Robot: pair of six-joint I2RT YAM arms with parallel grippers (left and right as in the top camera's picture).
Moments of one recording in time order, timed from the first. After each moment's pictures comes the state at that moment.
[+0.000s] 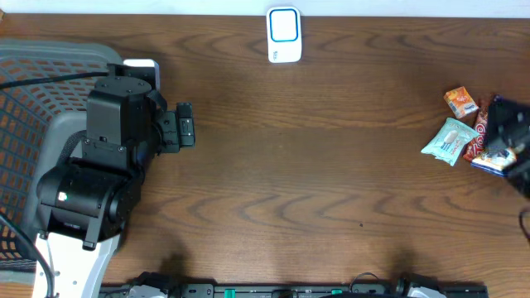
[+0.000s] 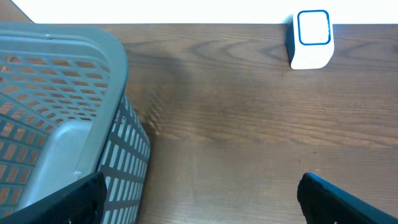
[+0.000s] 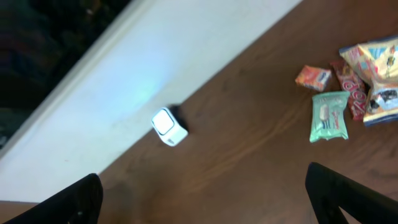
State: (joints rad) left arm -0.26 1.13 1.48 -1.07 -0.24 -0.17; right arm -0.25 1.05 1.99 -1.41 -0.19 0.60
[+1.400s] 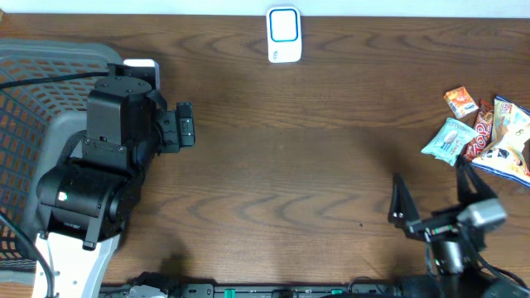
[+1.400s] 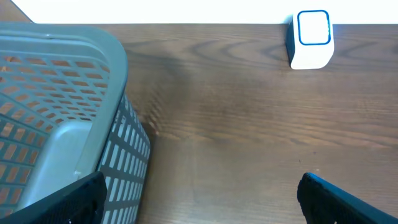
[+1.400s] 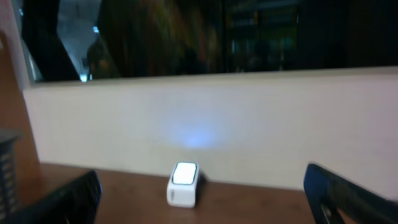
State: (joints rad) left arm -0.26 1.13 1.48 -1.07 -0.24 -0.17; right arm 0.06 0.09 0.47 -0.13 -0.21 0.12
